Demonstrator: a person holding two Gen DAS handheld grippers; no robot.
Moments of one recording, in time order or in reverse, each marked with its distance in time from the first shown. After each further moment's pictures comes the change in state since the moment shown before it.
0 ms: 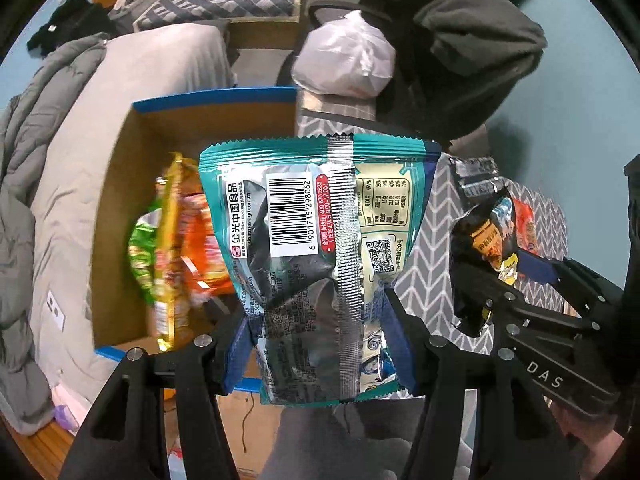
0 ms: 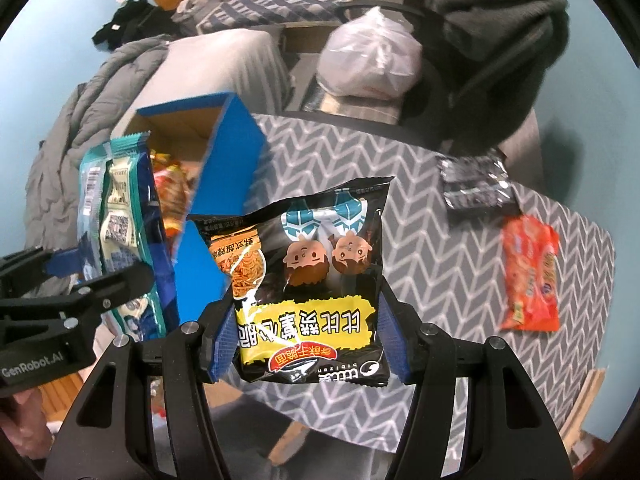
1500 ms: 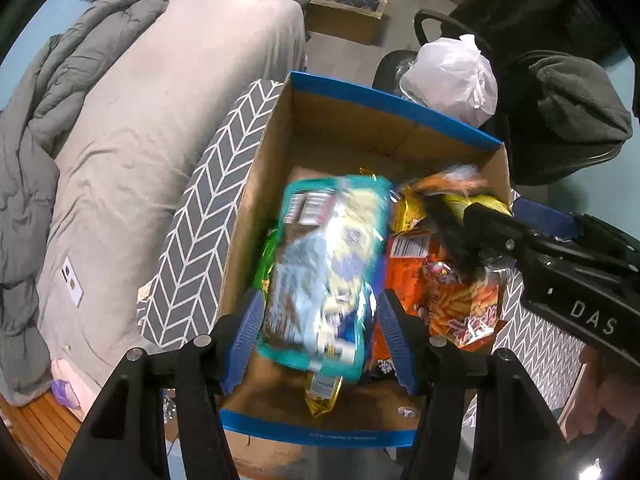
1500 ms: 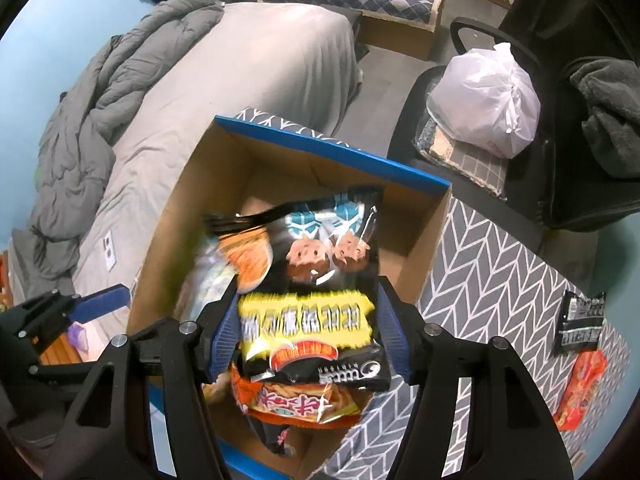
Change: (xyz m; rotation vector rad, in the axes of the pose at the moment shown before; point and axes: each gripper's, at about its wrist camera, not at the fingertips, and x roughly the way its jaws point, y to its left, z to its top) left arm 0.031 0.170 0.031 -0.187 0.041 0.050; right arm 0.096 0.163 0.120 -0.177 0.093 0.031
